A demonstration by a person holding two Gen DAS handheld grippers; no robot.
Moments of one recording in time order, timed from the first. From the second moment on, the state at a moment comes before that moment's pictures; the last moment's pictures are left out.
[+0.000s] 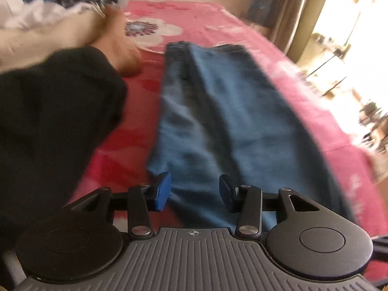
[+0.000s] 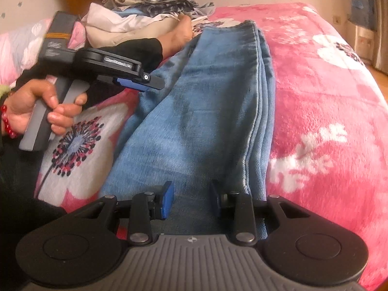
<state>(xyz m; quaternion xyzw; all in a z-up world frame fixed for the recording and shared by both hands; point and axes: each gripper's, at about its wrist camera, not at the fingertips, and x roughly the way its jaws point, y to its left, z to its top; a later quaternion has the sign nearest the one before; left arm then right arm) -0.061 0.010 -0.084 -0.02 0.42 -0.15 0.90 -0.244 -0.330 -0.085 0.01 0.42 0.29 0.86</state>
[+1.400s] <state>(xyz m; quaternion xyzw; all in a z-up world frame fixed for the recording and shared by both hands) -0.042 -0.065 -0.089 0.12 0.52 -0.12 0.84 -0.205 -0.308 -0.051 -0.02 0.41 0.17 0.90</state>
